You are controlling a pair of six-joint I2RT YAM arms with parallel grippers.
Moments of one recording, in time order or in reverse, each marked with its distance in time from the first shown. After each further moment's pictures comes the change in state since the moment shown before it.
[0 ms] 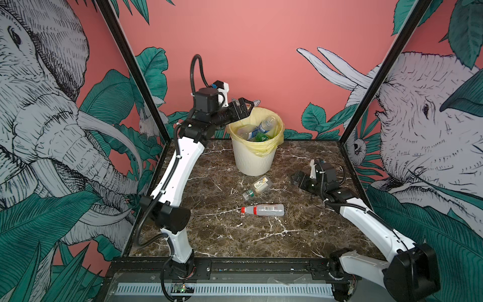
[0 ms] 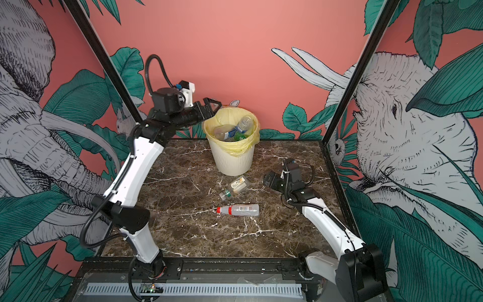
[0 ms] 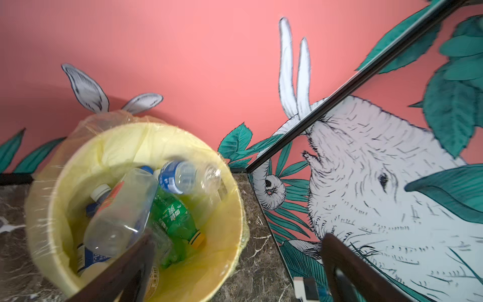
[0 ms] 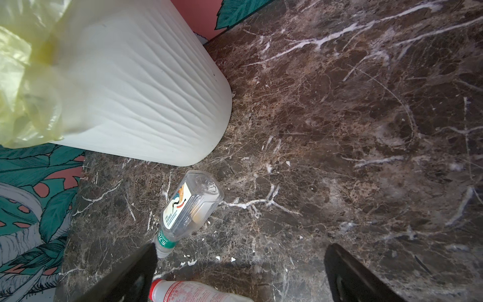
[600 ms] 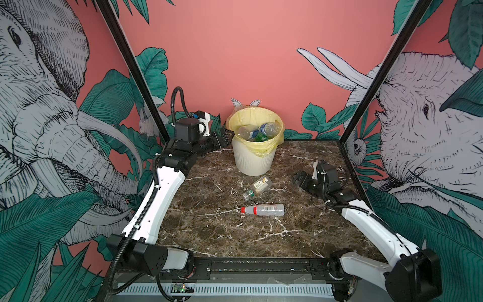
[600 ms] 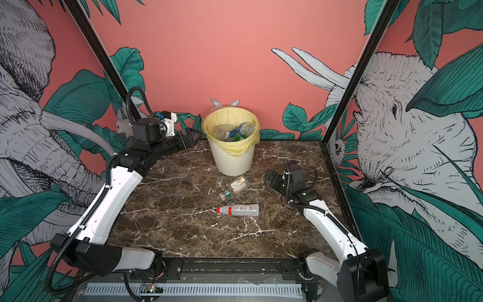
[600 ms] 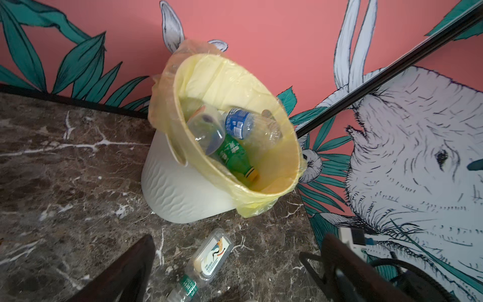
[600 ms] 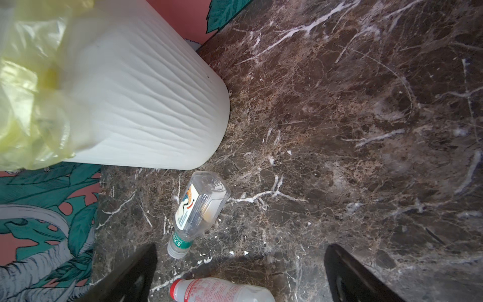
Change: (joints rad) left arm 0.119 -0.380 -0.651 0.055 0.003 0.042; right arm 0.000 -0.045 -0.006 -0.030 0.011 0.166
